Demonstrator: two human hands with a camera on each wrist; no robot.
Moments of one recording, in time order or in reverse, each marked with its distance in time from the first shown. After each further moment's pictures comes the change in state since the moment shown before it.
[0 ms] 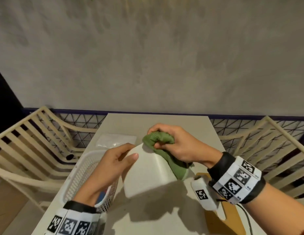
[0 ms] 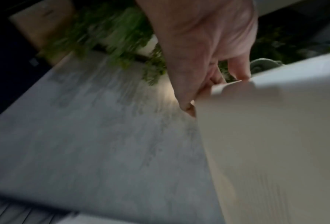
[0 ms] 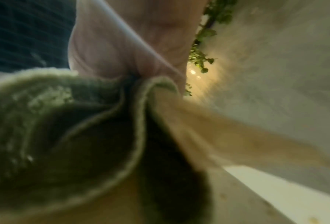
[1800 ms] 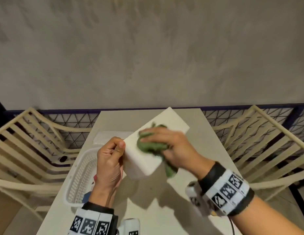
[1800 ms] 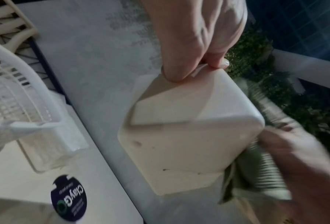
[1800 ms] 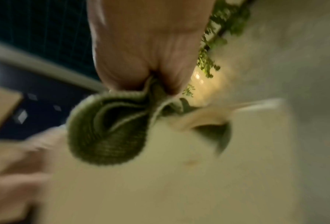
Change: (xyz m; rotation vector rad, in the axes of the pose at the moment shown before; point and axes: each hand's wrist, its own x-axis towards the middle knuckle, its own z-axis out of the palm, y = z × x) left_hand -0.007 -0.021 0.001 -0.625 0.304 0.106; right_hand -0.011 0.018 0.052 -0.235 0.300 -0.183
